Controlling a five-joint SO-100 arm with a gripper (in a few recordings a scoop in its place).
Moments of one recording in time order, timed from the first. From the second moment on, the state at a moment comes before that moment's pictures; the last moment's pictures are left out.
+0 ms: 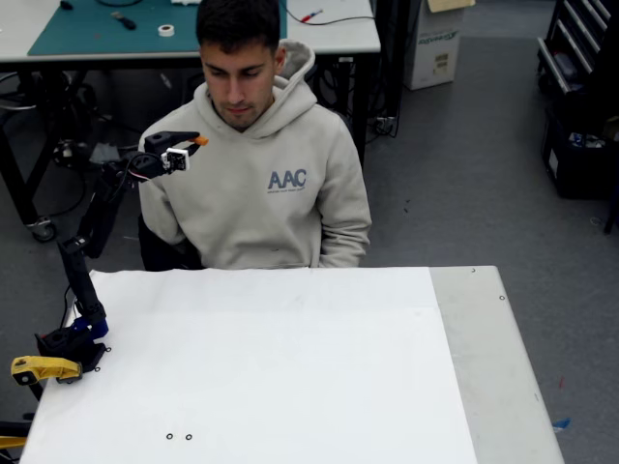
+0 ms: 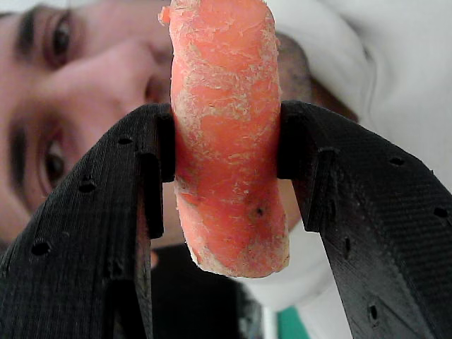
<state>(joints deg) 1.6 93.8 34.5 56.4 97.0</state>
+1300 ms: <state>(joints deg) -1.3 59.9 -0.5 50.5 98.1</state>
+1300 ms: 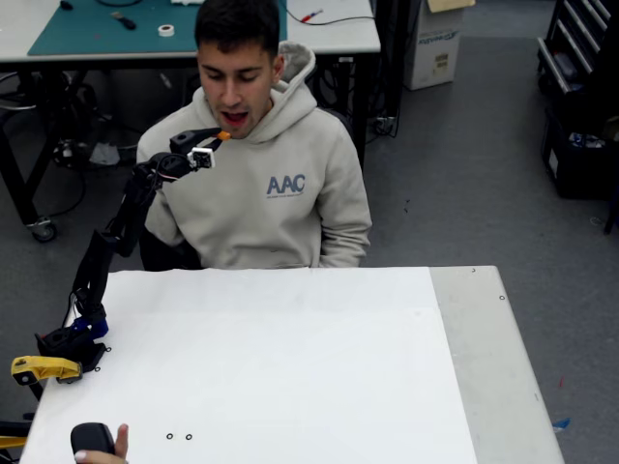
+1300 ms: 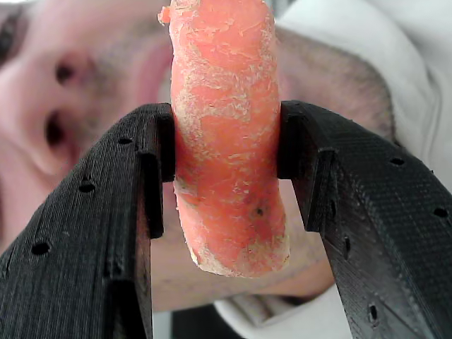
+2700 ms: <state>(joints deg) -4.6 49.7 -12.0 47.7 97.6</state>
